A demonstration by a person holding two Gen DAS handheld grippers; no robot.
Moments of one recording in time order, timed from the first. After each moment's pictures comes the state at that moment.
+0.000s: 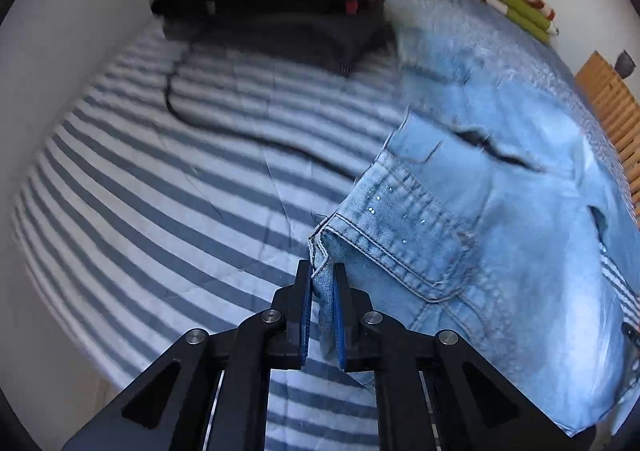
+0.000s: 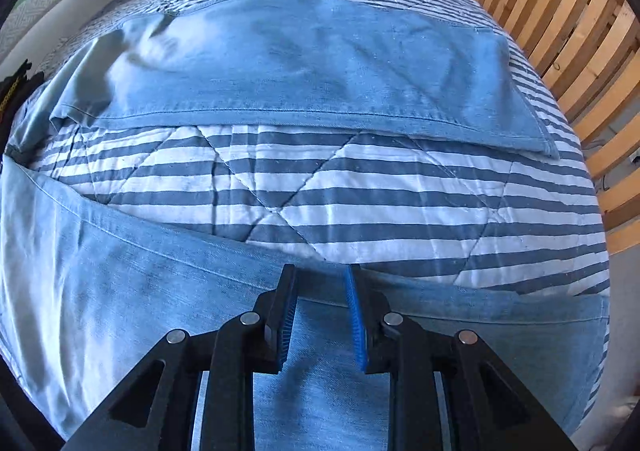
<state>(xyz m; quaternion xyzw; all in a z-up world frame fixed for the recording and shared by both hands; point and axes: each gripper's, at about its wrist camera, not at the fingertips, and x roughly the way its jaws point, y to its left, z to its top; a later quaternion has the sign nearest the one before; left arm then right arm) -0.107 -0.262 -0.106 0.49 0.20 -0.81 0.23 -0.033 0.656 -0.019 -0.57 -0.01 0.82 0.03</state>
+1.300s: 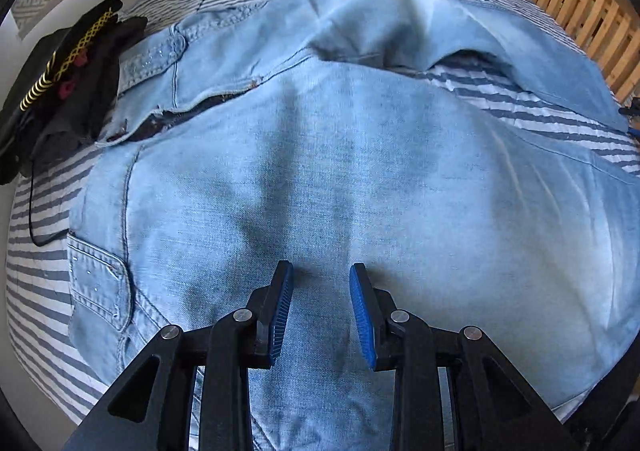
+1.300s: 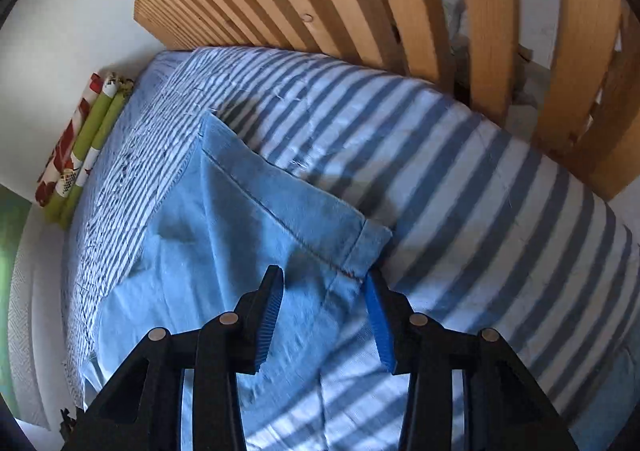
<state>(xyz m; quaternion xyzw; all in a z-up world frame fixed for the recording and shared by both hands) -0.217 -0.071 -0.136 0.57 0.02 -0.82 0.06 -0.122 0.909 -0.025 -0.43 0.38 0.78 0.23</state>
